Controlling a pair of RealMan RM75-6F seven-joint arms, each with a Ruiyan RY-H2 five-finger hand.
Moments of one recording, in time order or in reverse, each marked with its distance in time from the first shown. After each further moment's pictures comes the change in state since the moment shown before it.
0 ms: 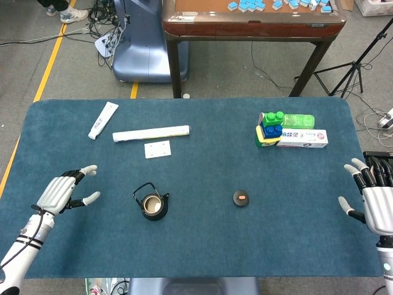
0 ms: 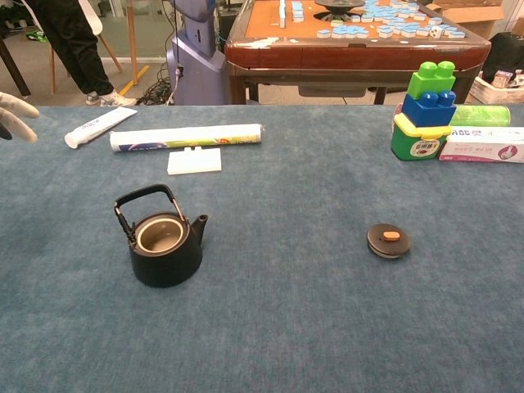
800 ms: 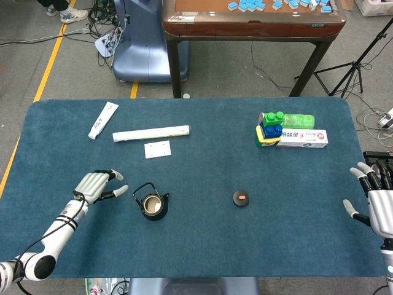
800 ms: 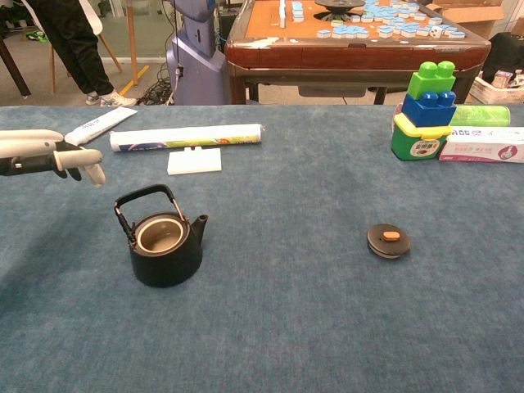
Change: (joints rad) left arm -0.222 -0.169 0.007 0.062 -0.355 -0.211 0.345; right arm -0.018 -0.004 -0.007 0.024 0.029 -0.001 0.024
